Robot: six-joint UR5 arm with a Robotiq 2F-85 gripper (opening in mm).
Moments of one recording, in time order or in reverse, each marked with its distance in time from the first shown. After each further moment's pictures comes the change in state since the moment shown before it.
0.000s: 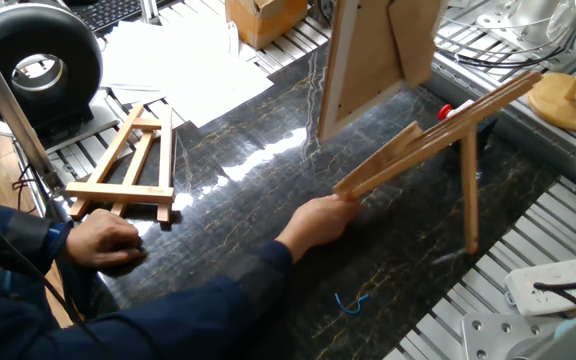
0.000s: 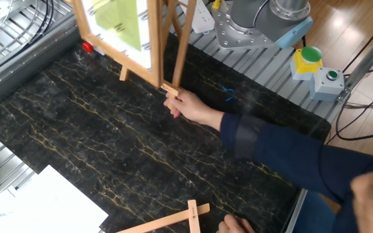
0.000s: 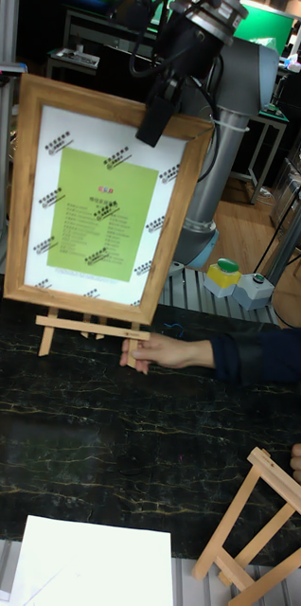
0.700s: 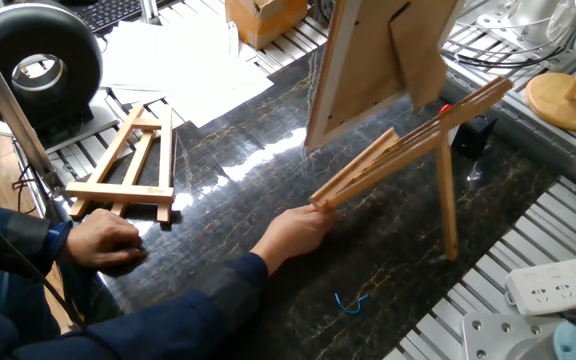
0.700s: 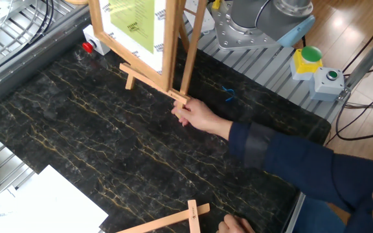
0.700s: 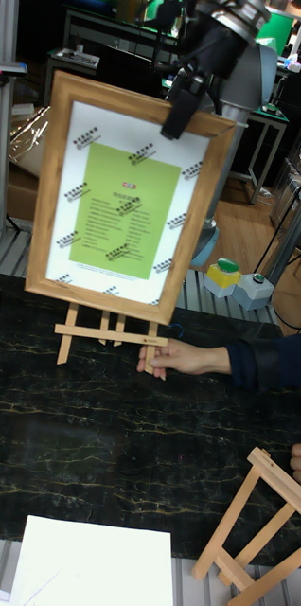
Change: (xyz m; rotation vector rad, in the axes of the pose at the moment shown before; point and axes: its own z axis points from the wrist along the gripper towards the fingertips) arm -0.042 0.022 -0.015 0.077 -0.008 0.054
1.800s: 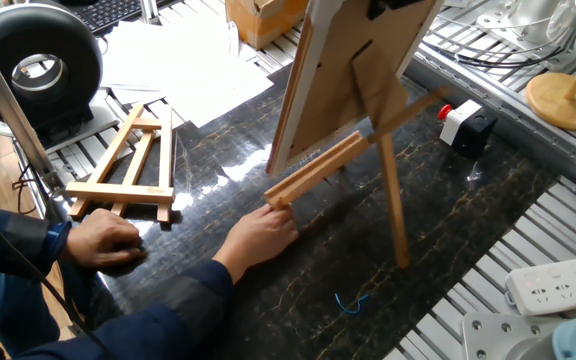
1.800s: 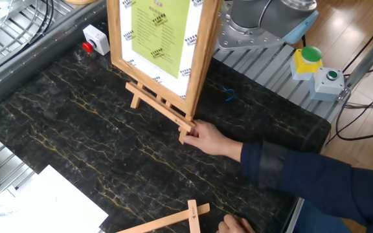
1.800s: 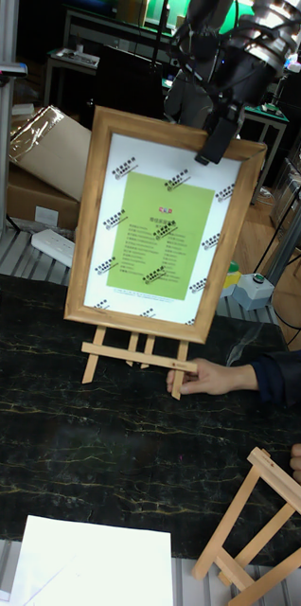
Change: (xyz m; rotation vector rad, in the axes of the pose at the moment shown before) arm -0.057 0.016 0.014 0.076 -0.033 -0.017
